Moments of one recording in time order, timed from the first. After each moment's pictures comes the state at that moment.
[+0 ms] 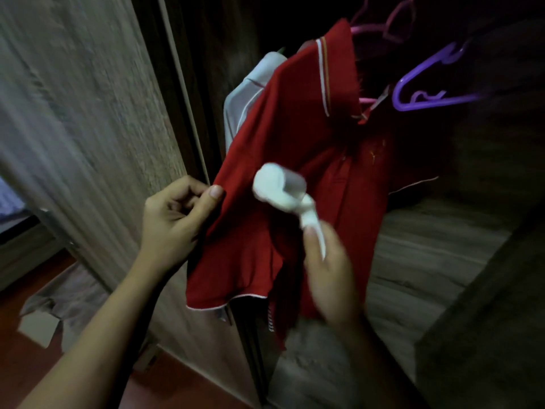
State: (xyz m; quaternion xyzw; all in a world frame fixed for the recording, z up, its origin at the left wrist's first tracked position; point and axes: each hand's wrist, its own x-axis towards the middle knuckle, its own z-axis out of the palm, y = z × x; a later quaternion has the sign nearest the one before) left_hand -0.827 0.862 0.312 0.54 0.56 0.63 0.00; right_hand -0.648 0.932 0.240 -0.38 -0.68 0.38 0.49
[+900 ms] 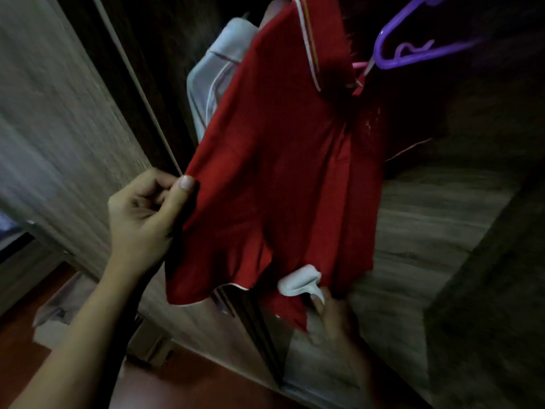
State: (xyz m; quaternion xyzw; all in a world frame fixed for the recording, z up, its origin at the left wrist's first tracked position) left_hand -0.825 0.859 0.317 0.56 0.57 0.60 -0.04; right_hand -0.623 0.970 0.009 -0.58 -0.74 0.25 0.22
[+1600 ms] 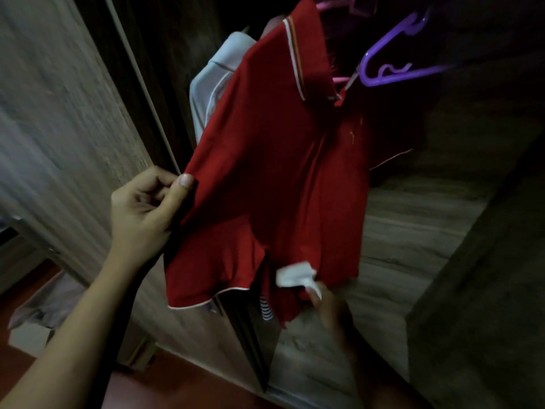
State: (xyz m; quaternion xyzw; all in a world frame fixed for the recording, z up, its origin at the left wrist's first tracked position) left_hand -0.825 0.861 0.314 0.55 0.55 0.63 0.00; right_hand -0.617 1.018 0.068 -0.56 -0.70 0.31 0.31
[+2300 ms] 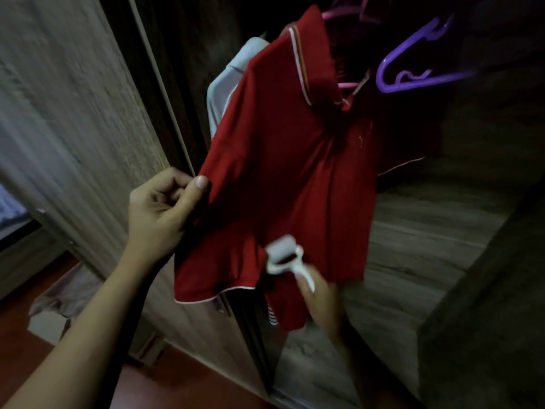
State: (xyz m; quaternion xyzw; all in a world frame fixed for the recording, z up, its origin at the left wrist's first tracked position) left_hand -0.823 0.861 0.315 0.55 0.57 0.61 -0.02; right_hand -0.635 0.973 0.078 -0.44 -0.74 0.35 0.36
